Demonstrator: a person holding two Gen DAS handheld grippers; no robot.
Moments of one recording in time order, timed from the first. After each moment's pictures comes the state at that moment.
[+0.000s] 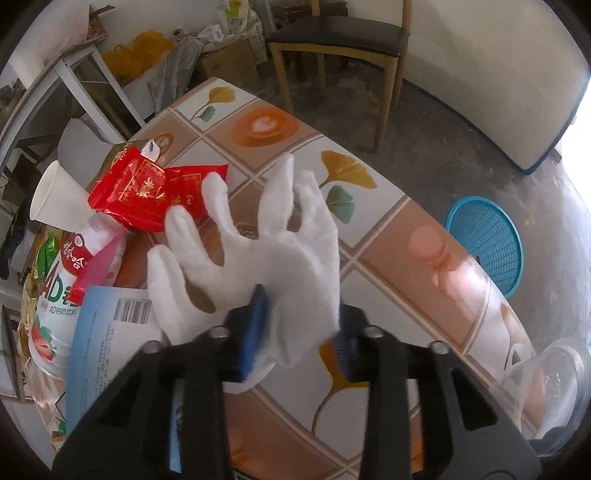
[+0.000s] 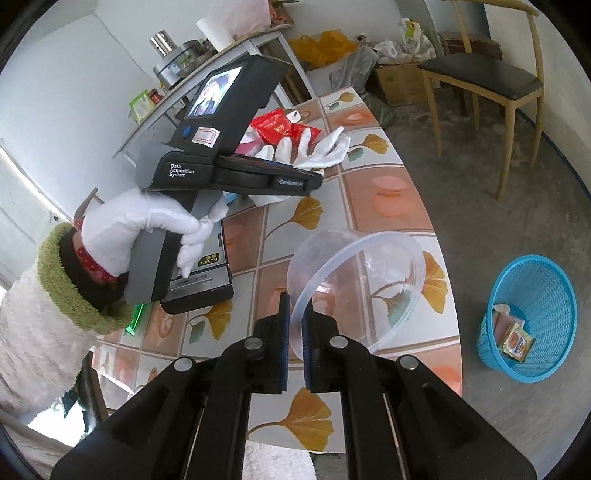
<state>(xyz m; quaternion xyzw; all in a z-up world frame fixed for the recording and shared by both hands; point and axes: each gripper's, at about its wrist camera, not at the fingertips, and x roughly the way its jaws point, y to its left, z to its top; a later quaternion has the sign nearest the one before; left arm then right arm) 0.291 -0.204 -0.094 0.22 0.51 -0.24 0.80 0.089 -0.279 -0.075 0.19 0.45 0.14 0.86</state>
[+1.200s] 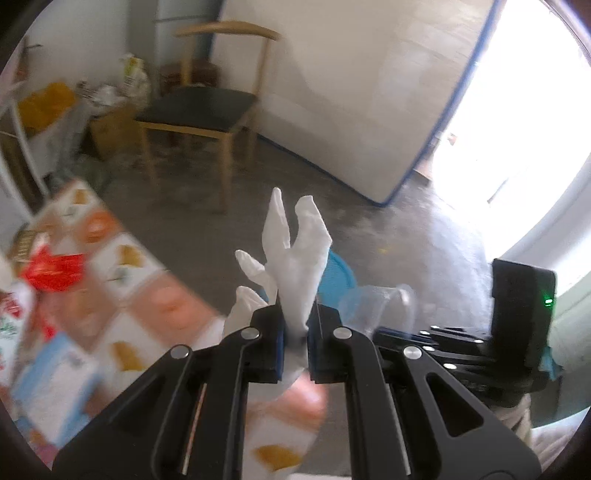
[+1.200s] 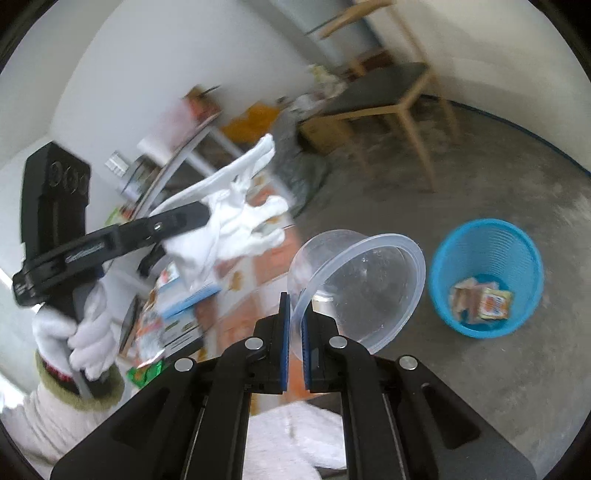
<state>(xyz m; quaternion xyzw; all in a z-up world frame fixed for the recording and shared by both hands) 0.151 -0.297 0.023 0.12 0.45 -0.48 0.74 -0.008 -0.418 -0.064 0.35 0.34 0.01 0.87</state>
